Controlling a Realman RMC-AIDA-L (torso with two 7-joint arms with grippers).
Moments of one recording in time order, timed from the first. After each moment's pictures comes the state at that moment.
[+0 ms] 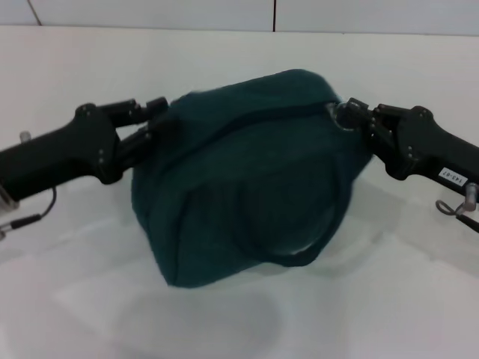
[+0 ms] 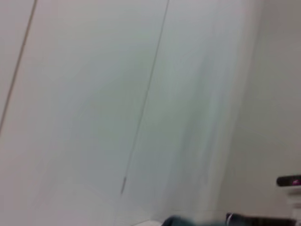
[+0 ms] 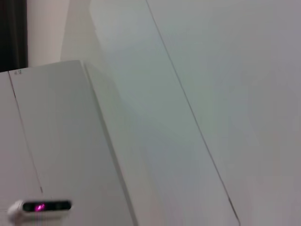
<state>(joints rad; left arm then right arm) -0.36 -2.01 0.77 0.52 1.53 1.78 -1.21 0.48 2.02 -1.55 -0.33 -0.75 -1.52 1.03</state>
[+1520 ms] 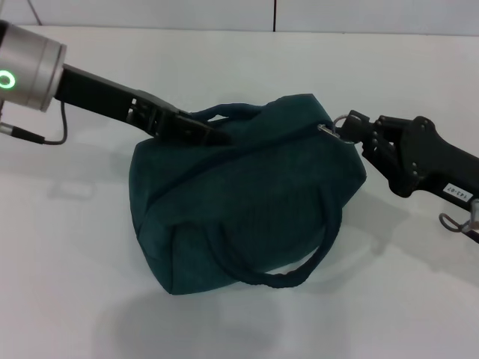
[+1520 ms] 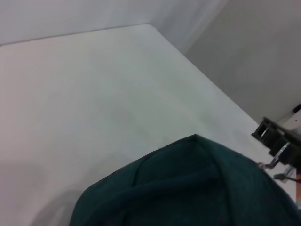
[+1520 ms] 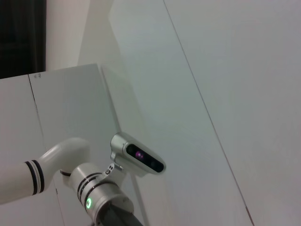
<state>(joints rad) -0.68 -1.95 0.93 0.96 2.04 1.79 -2.23 0.46 2.03 -1.57 -0.33 -0.74 -1.58 0.99</state>
